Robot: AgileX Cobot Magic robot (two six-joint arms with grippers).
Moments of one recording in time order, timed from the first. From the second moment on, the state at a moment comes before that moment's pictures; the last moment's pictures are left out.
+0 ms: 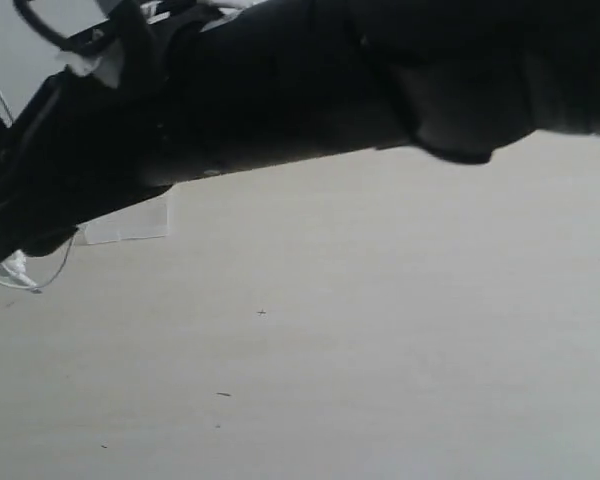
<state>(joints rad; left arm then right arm) -0.24 0.81 -0.79 1.75 -0.04 -1.93 1.00 1.56 -1.23 0.97 0.24 -0.99</state>
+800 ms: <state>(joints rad) -0.24 0.84 -0.79 1.75 0.04 -1.93 1.14 1.79 -1.37 0.98 -0.17 -0.90</state>
